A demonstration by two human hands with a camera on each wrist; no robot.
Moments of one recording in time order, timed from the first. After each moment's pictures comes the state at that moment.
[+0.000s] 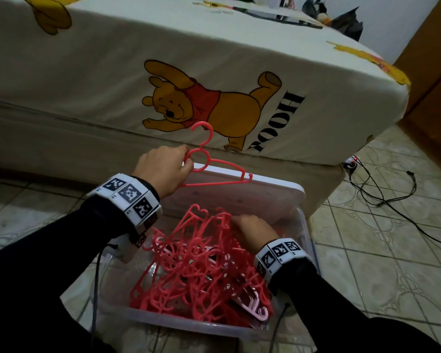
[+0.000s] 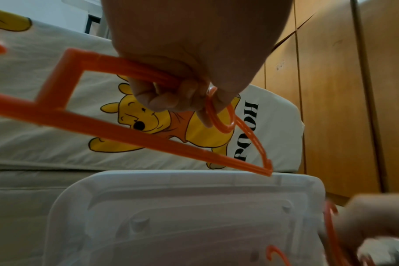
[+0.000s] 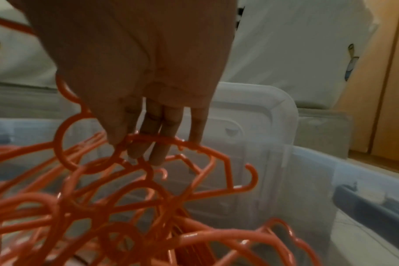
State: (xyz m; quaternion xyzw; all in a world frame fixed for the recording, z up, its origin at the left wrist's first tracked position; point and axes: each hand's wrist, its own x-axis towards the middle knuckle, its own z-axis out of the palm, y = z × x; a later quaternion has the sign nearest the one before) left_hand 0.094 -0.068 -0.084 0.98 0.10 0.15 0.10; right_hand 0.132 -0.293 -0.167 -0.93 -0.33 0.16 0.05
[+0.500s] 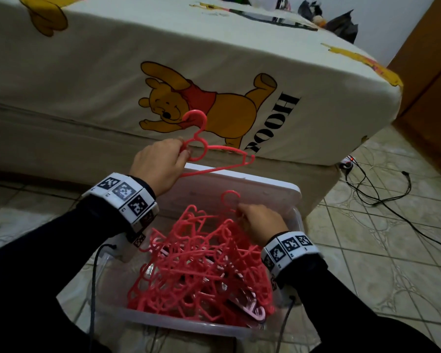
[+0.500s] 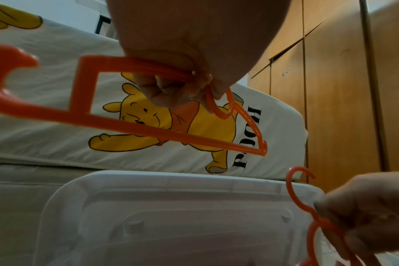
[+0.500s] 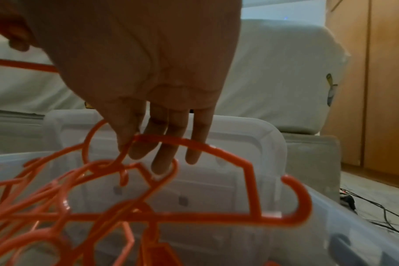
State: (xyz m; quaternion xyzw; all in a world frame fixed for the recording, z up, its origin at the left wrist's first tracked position) left_hand 0.094 -0.069 -0.077 0.97 0.08 0.19 0.16; right_hand 0.135 -0.304 -0.140 -0.95 -0.29 0.08 0.07
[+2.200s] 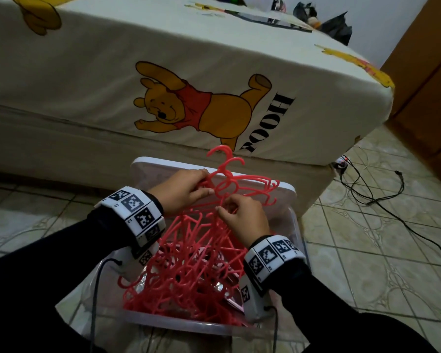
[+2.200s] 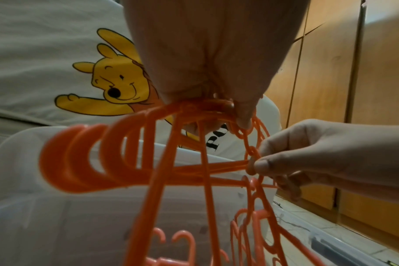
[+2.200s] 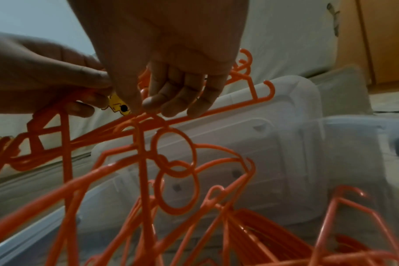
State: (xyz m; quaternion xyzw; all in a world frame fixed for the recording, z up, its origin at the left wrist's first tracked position) left_hand 0.090 -0.101 -0.100 0.94 -0.10 0.03 0.32; right_hand 0.116 -0.279 -0.135 -0.93 -0.19 0.02 0.32
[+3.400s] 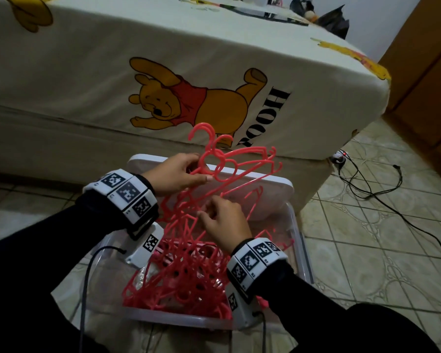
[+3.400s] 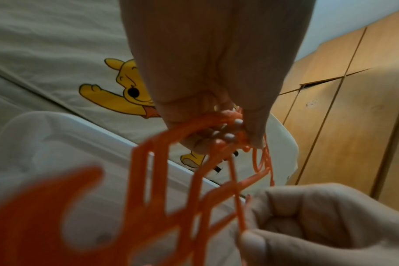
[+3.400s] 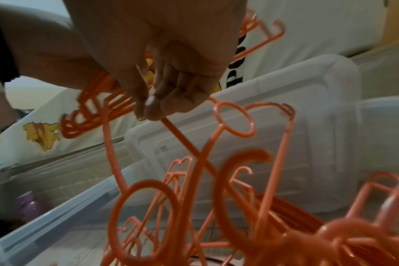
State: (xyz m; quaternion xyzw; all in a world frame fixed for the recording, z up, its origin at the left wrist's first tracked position) left_hand 0.100 -0.093 -0.085 0.89 -0.07 0.00 0.46; right_hand 0.094 -0.258 -0.144 -0.91 -0.24 0.04 0.35
